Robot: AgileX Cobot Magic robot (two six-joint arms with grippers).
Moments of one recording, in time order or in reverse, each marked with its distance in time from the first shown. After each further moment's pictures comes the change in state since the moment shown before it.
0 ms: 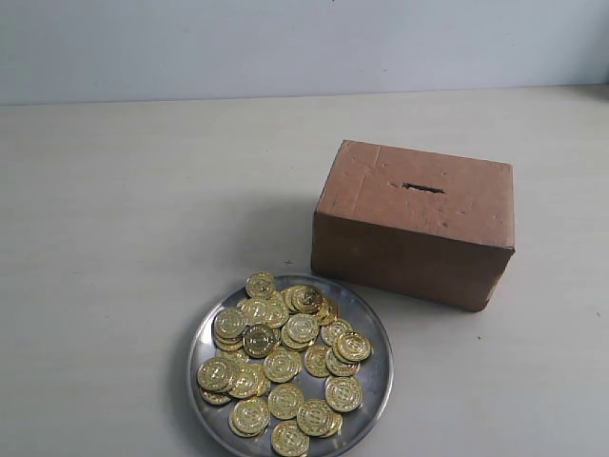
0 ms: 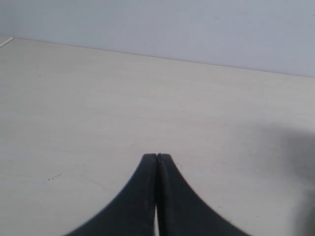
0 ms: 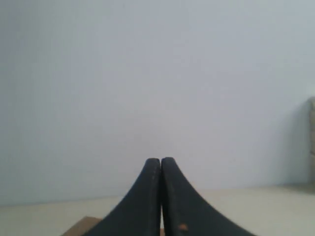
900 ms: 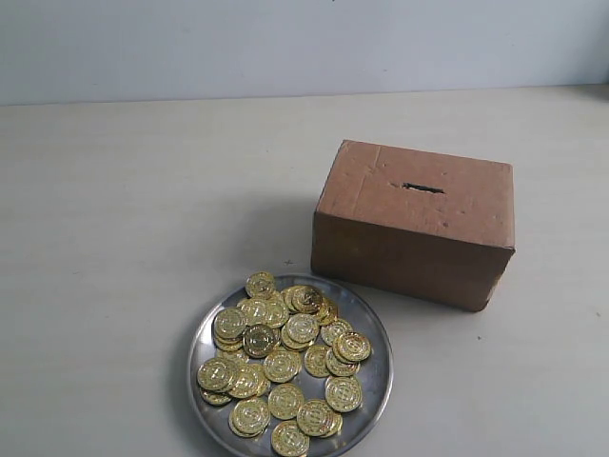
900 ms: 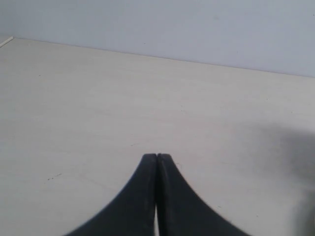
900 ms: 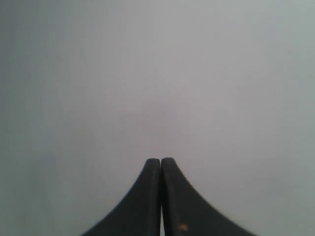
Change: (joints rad) left arm 0.000 0.000 0.000 0.000 0.000 0.000; right arm 0.000 0.007 -0.198 -0.810 -0.285 1.187
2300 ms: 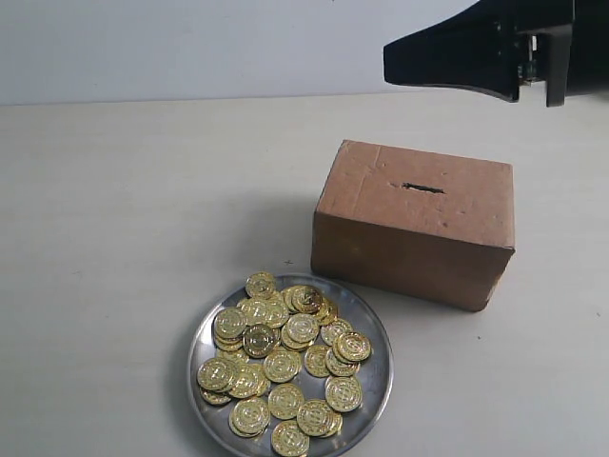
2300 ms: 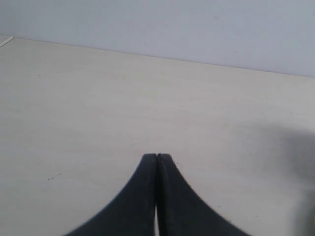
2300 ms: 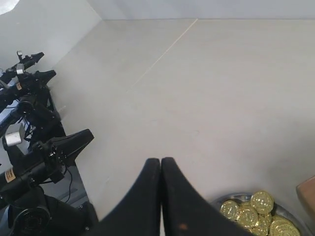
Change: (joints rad) left arm 0.000 0.000 0.000 0.000 0.000 0.000; right arm 0.000 1.237 -0.658 -0.876 -0.649 0.654
